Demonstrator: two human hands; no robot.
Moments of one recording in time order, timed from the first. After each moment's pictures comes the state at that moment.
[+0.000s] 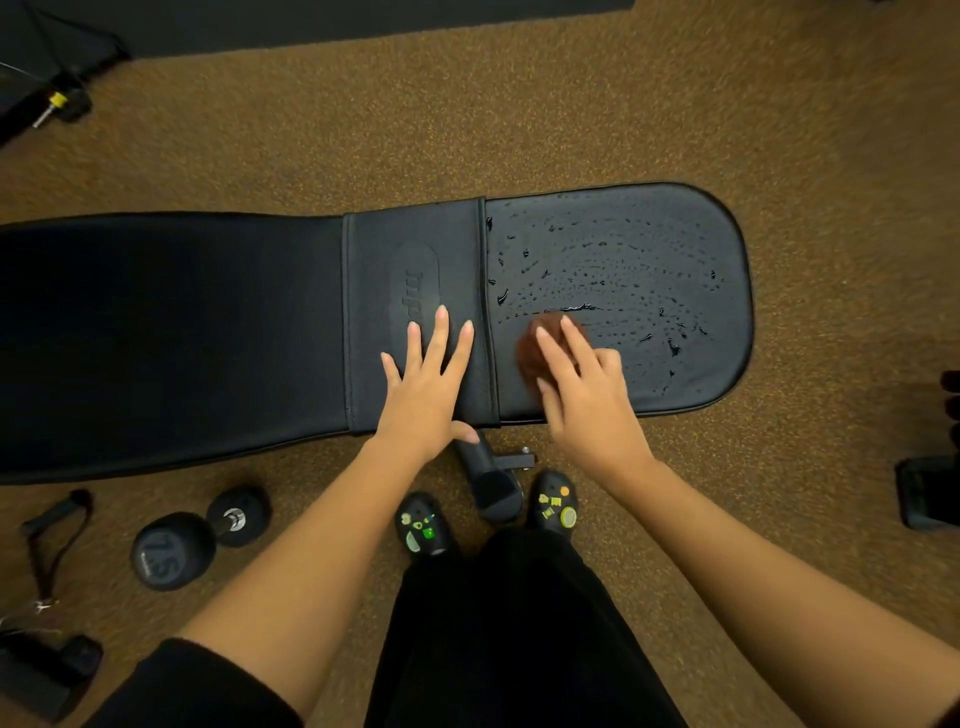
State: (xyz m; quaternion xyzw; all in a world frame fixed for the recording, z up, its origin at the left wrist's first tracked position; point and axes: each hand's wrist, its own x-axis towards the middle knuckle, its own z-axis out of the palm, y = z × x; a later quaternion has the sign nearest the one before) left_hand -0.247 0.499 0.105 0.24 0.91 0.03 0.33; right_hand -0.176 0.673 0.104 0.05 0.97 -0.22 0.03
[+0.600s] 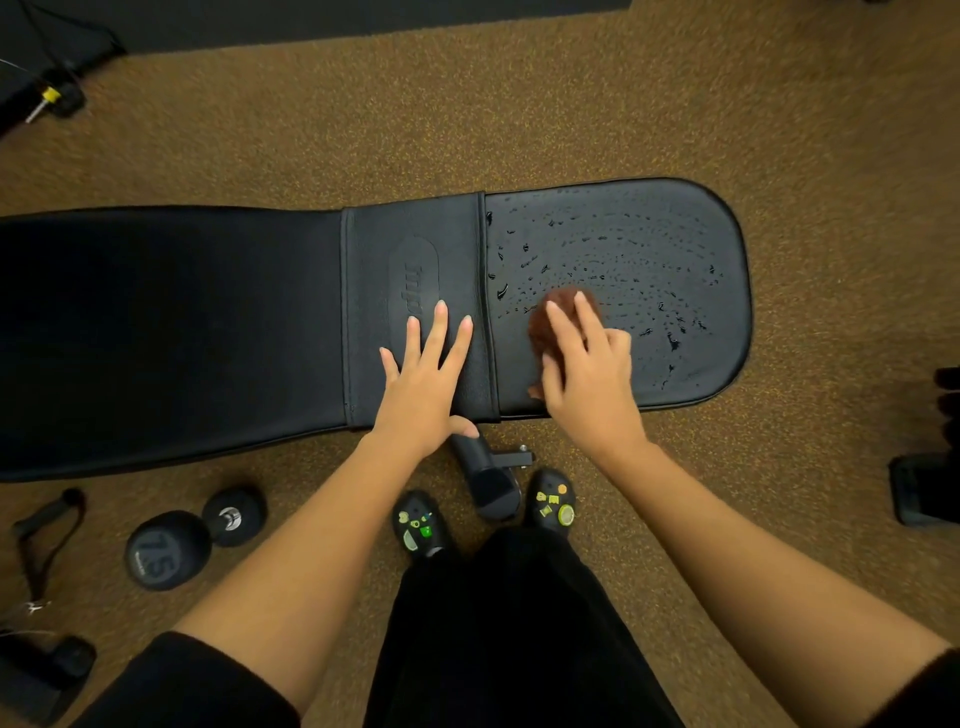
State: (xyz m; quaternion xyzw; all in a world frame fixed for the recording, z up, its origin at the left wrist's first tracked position) left_hand -0.246 0.496 0.105 0.24 0.92 0.03 0.32; right_hand -0.188 0.671 0.102 0.11 0.97 -0.23 0.01
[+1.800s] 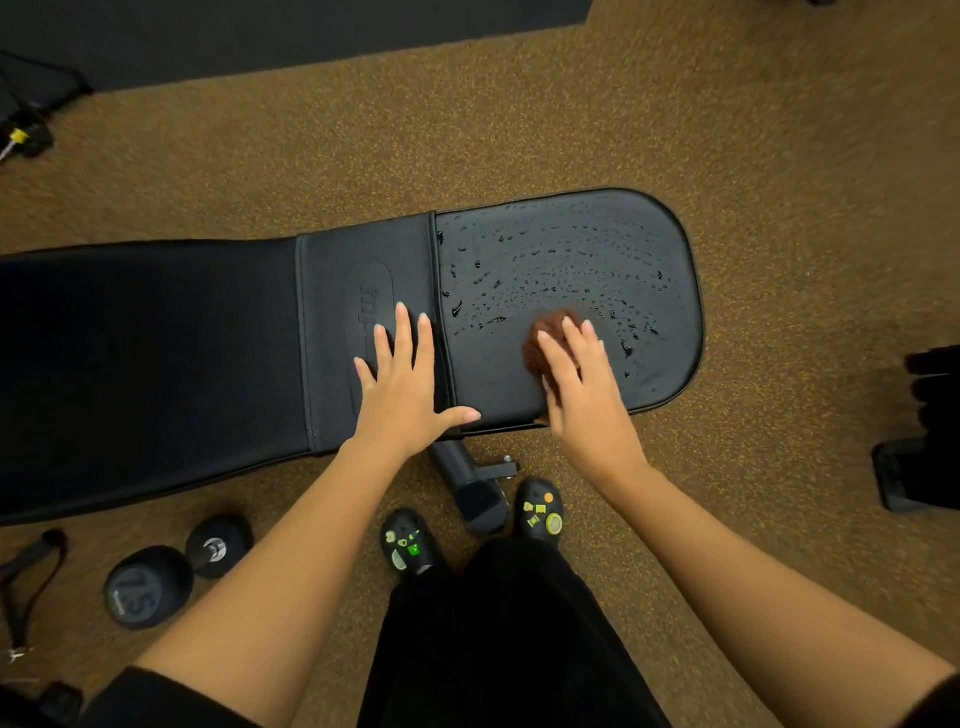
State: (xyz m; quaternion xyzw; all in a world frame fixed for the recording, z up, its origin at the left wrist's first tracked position) left_hand -0.254 0.525 0.111 0.18 0.93 0.07 0.32; right_hand -0.165 0.706 0.096 0.09 0.96 -0.25 0.01
